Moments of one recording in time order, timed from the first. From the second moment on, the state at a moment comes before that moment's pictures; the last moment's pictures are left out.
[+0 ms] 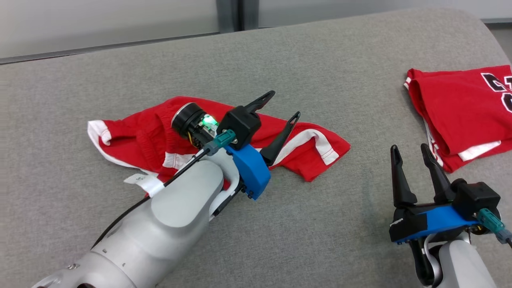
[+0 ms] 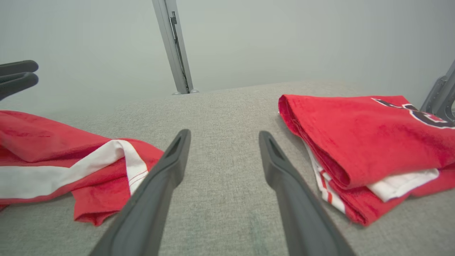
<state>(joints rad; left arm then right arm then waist) -0.91 0.13 -1.08 0.75 -0.63 -0.12 -0.26 -0.25 -0.05 -0.04 0.32 0.16 0.13 -0.26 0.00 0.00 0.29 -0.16</state>
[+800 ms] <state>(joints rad) -0.27 0.24 -0.50 0.41 -0.55 0.03 -0.26 -0.16 -0.05 -0.08 0.34 0.13 0.13 -0.26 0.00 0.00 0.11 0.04</state>
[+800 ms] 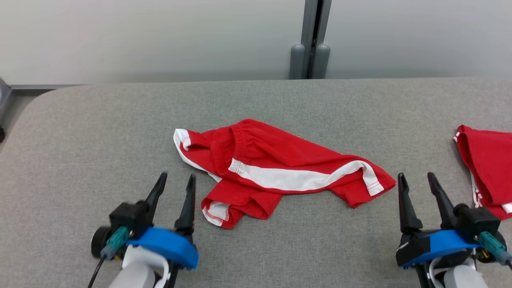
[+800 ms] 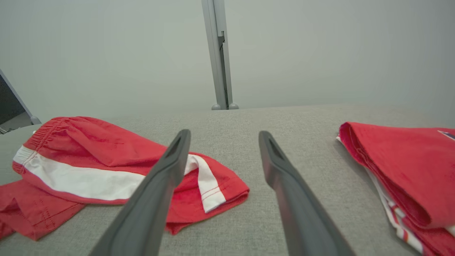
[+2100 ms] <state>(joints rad) -0.04 0.13 -0.22 0.38 -0.38 -0.03 -0.26 -0.10 -0.05 0.01 0.39 0.16 0.13 -0.26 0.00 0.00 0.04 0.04</state>
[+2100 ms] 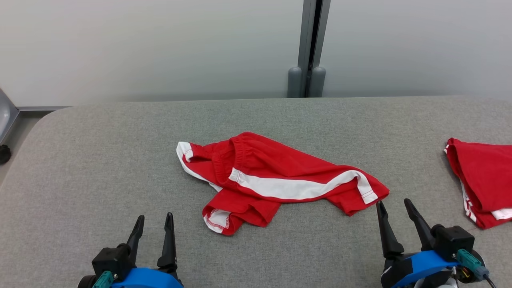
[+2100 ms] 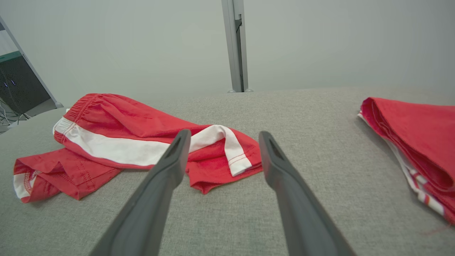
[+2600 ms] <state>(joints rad) -0.19 0.16 -0.33 0.40 -0.32 -0.10 -0.15 -0.12 -0.05 0.03 0.38 0.16 0.13 -0.26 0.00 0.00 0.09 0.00</state>
